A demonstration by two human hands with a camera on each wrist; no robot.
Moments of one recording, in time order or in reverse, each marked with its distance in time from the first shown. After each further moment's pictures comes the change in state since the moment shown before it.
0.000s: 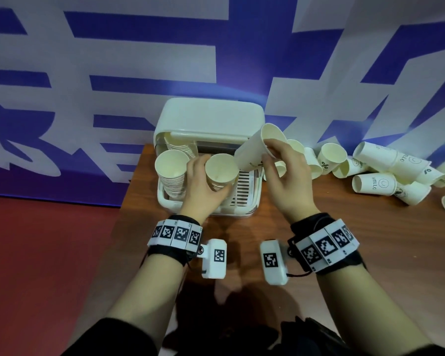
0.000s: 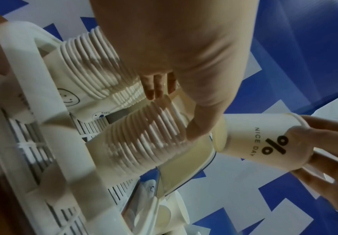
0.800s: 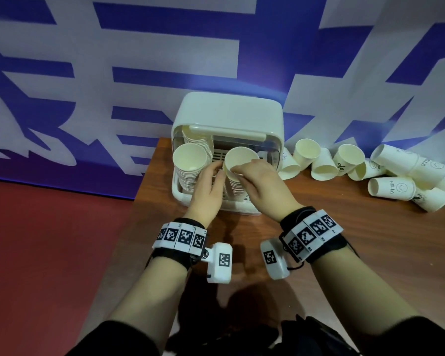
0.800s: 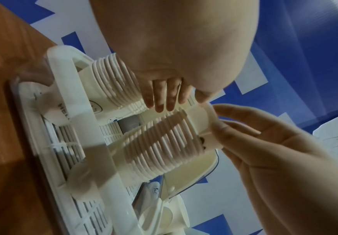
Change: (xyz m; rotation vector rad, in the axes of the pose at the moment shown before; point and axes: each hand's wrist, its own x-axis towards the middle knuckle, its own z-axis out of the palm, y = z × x) left_hand -0.014 -0.012 -0.015 -0.199 -0.034 -0.178; right_hand -0.008 0.016 0.057 -0.105 -0.502 -0.250
